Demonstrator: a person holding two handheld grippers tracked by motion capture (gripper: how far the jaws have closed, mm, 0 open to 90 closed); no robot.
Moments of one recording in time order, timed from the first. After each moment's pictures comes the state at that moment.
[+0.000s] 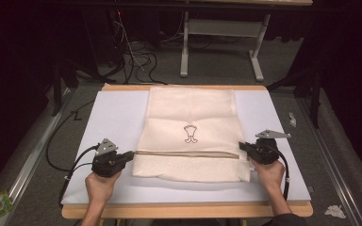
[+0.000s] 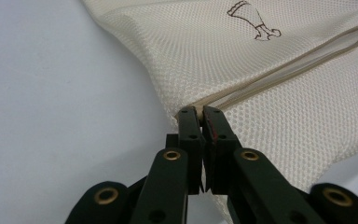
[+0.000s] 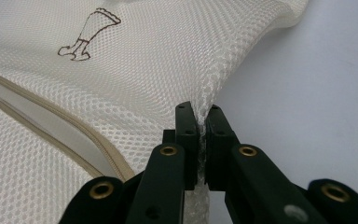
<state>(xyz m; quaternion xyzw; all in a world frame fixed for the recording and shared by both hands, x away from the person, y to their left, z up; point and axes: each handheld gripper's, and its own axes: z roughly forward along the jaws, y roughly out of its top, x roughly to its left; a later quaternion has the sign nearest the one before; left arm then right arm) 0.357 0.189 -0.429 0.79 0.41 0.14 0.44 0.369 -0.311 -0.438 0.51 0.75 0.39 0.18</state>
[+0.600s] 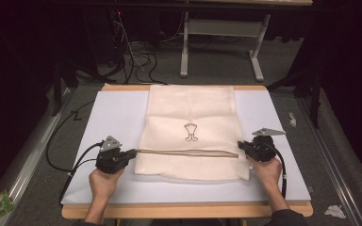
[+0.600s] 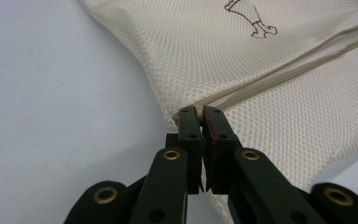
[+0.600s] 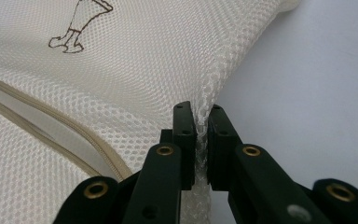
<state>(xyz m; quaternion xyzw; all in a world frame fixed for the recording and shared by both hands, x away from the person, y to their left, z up) 0.372 0.182 -0.436 0.80 0.41 0.13 0.42 0.384 -0.311 -0.447 0.52 0.75 0.37 0.18</state>
